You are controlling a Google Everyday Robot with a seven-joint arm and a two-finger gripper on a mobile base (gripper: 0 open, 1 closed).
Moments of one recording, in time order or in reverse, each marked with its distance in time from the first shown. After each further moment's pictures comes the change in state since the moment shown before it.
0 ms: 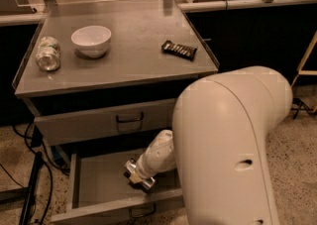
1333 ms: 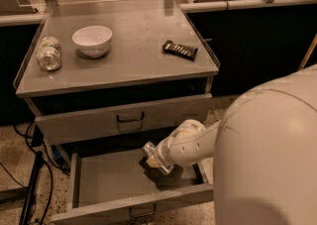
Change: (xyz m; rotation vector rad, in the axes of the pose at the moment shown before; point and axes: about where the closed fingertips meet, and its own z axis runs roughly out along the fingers) arm 0.005 -0.056 -0.094 0.147 -0.096 0.033
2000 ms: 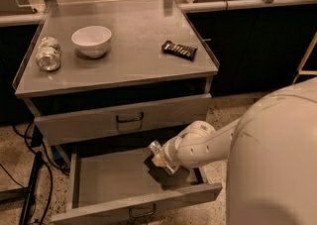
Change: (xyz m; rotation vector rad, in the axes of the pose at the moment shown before) arm 0.010 -0.016 -0.017 0.024 -0.030 0.037
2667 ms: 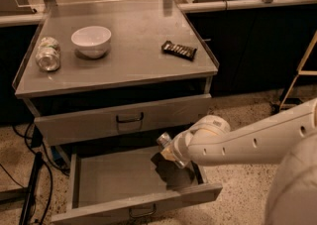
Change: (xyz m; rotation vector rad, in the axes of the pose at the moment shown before) arm -0.003 -0.028 -0.053 0.092 -0.017 0.003
